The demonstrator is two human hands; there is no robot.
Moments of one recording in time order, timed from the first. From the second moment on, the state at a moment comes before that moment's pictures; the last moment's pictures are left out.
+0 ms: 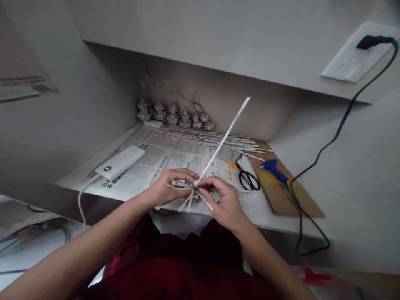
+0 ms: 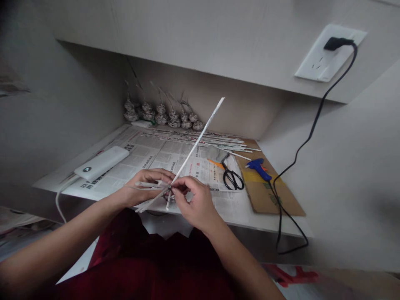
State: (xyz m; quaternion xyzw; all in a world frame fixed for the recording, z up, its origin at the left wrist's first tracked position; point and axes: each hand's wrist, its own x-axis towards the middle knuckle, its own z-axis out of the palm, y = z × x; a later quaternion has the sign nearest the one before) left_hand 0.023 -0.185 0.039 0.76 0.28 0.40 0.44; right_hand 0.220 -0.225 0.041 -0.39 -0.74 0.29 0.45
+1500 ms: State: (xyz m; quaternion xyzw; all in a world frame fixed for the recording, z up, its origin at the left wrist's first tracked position) left_hand 0.025 -0.183 0.043 0.77 0.28 0.38 0.42; right_hand 0.221 -0.228 0.045 -0.39 -0.76 0.26 0.46
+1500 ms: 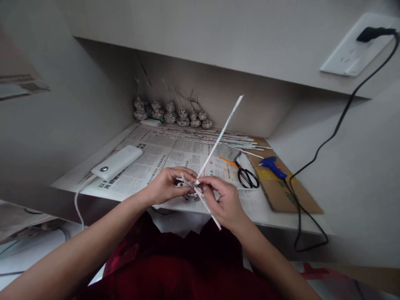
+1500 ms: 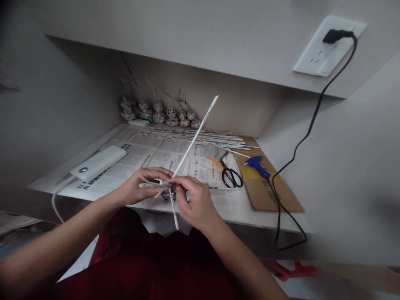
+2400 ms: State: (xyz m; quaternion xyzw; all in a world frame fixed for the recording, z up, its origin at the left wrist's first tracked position) left_hand 0.022 -0.190 0.043 0.76 0.30 0.37 0.44; right_hand 0.356 -0.154 0.012 -0.69 -0.71 -0.02 0.15
